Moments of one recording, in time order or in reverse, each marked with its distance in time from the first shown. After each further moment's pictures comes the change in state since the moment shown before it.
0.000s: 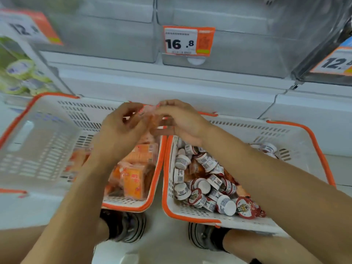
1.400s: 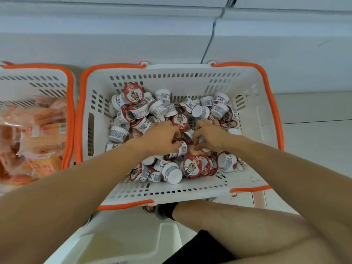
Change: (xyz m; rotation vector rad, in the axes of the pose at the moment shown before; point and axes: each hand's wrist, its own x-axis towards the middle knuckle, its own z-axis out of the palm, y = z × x) left_hand -0.023 -0.035 0.303 0.550 -0.987 0.339; right_hand -0.081 0.190 -0.308 -1.431 -0.070 0.170
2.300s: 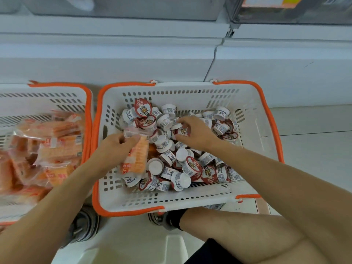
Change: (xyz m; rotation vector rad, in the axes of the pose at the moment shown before) left_hand -0.115 -0.038 -0.062 -0.705 0.248 -0.570; right_hand 0.016 -0.072 -0.034 0.380 0.360 0.062
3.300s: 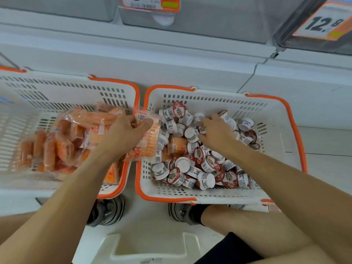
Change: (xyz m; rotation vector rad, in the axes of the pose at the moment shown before) left_hand -0.041 -0.008 -0.074 -0.040 0.242 0.116; right_hand 0.011 -0.072 0.008 -0.596 0.028 0.113
